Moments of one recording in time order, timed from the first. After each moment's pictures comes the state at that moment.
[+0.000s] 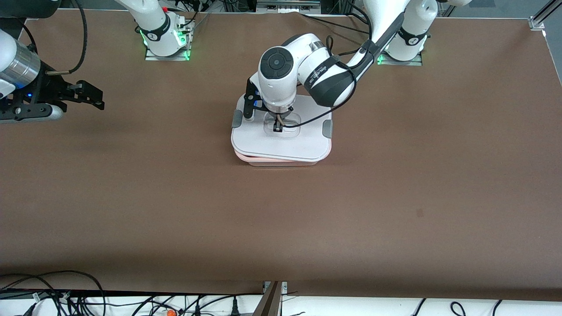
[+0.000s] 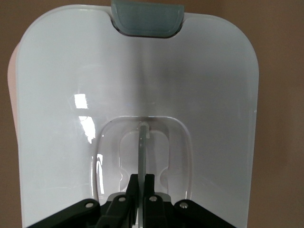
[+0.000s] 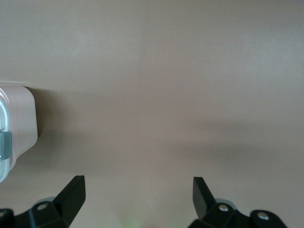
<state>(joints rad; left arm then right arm) -0.54 0.63 -0.36 -1.36 0.12 1.88 0.73 0.19 0.01 -0.12 -1.64 0.00 1.58 0.00</state>
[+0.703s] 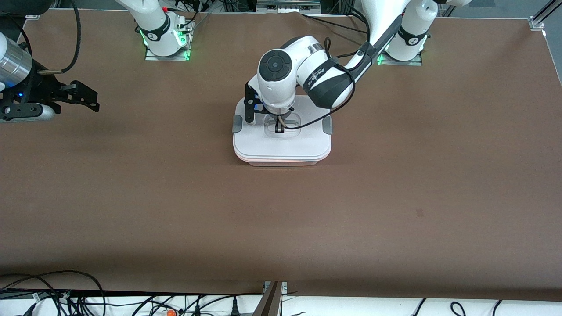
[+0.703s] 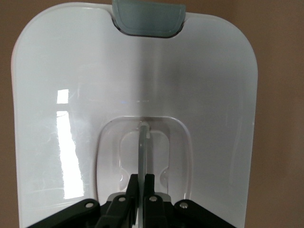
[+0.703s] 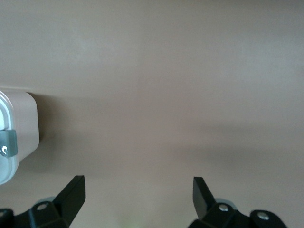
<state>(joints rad) -0.54 0.64 -0.36 -1.36 0.12 1.88 0.64 0.19 0.03 -0.12 -1.60 0.00 1.56 0.00</state>
